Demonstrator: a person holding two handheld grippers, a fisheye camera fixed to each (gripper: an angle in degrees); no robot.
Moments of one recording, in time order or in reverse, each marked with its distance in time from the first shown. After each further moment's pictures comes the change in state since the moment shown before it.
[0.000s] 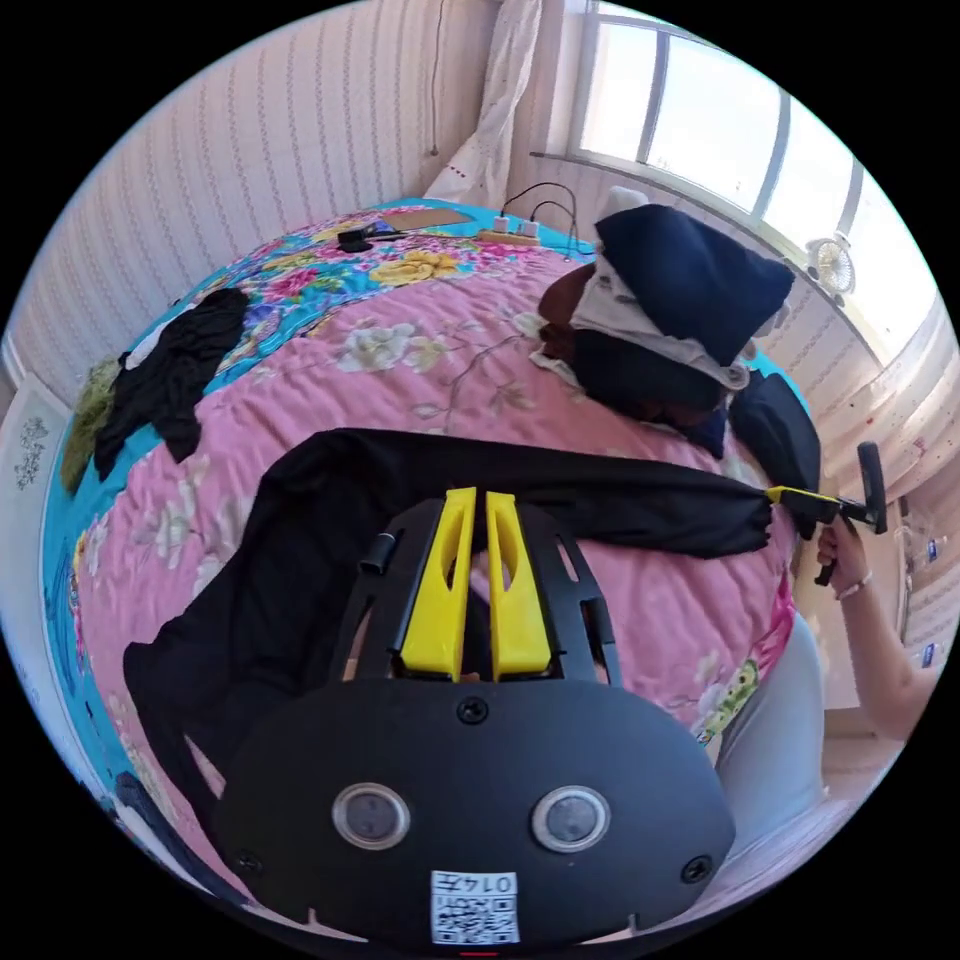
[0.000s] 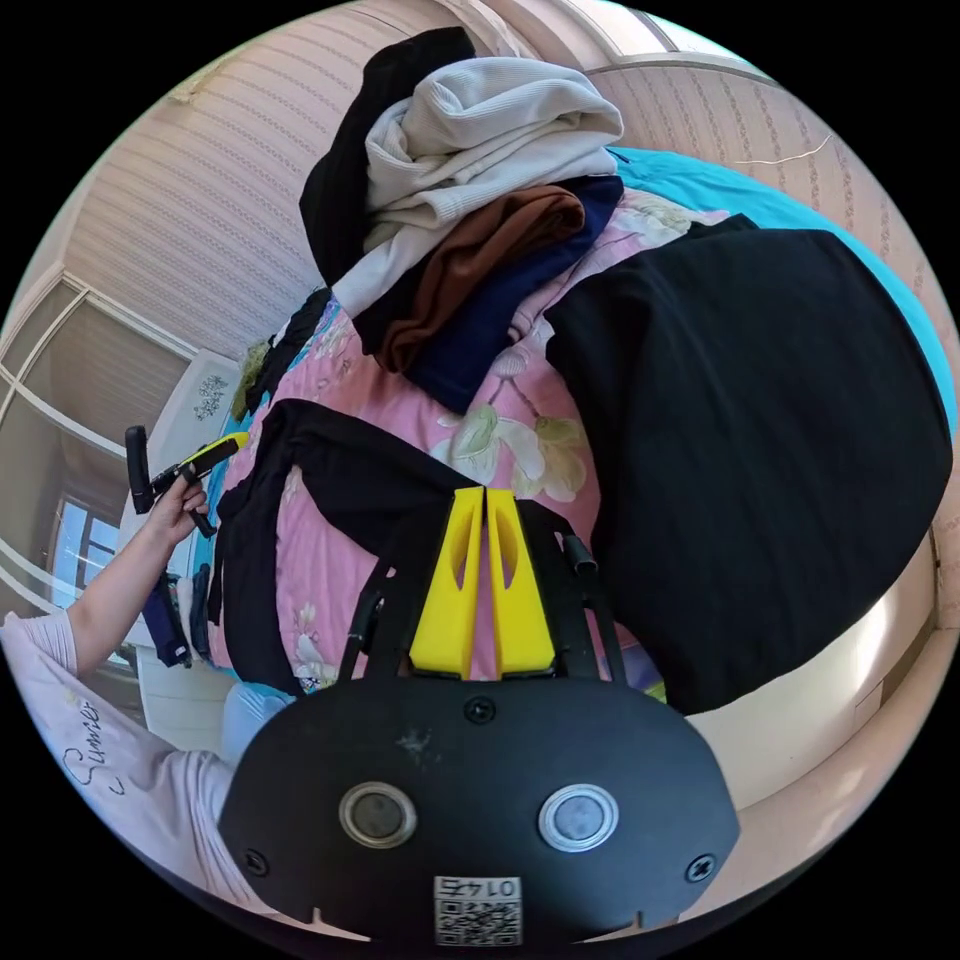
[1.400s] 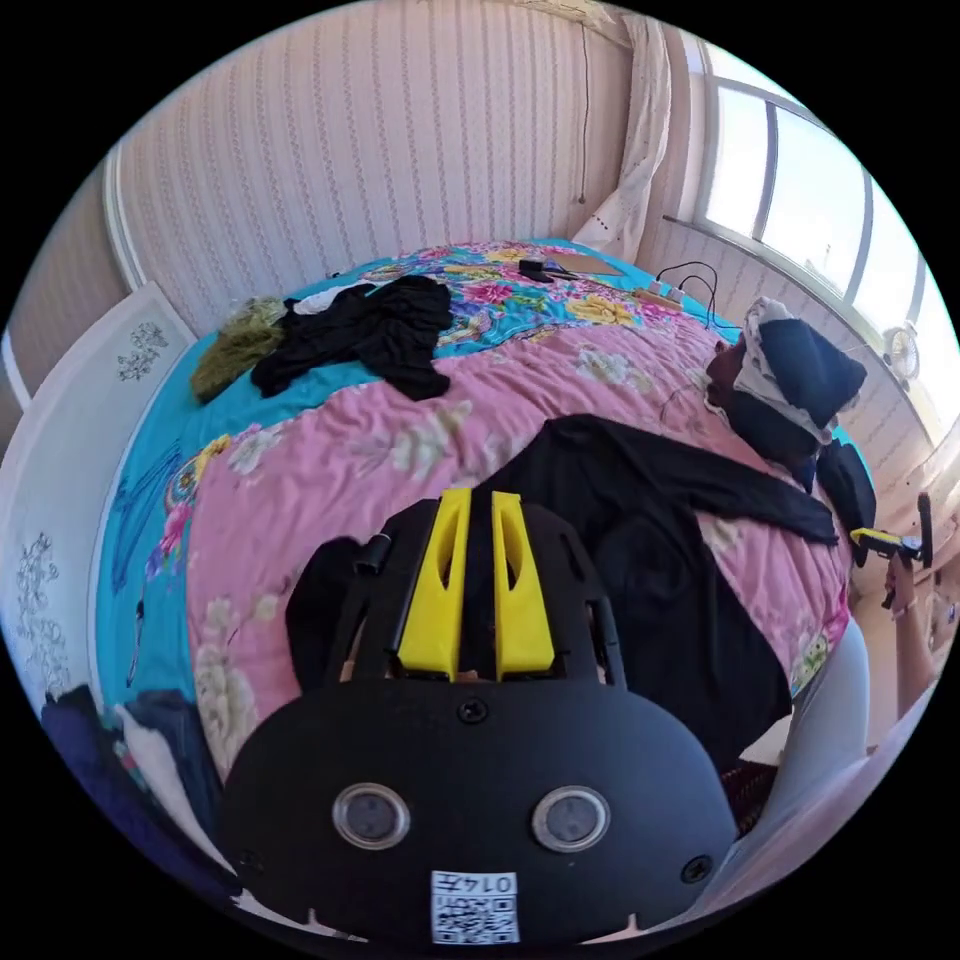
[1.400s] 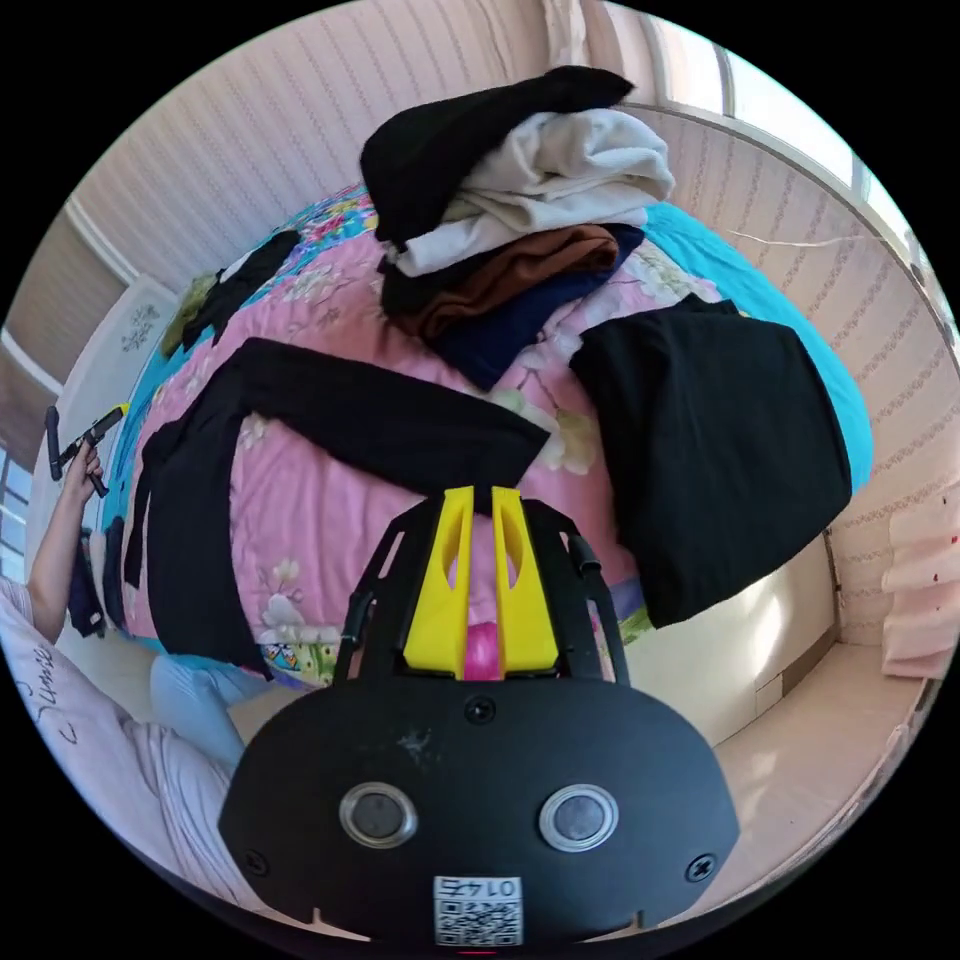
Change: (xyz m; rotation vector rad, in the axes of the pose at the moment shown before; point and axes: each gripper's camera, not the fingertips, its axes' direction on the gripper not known) left arm -0.229 0.204 -0.291 0.098 -0.231 -0.205; right arm -0.101 0.111 0.306 -0.125 0.290 -0.251
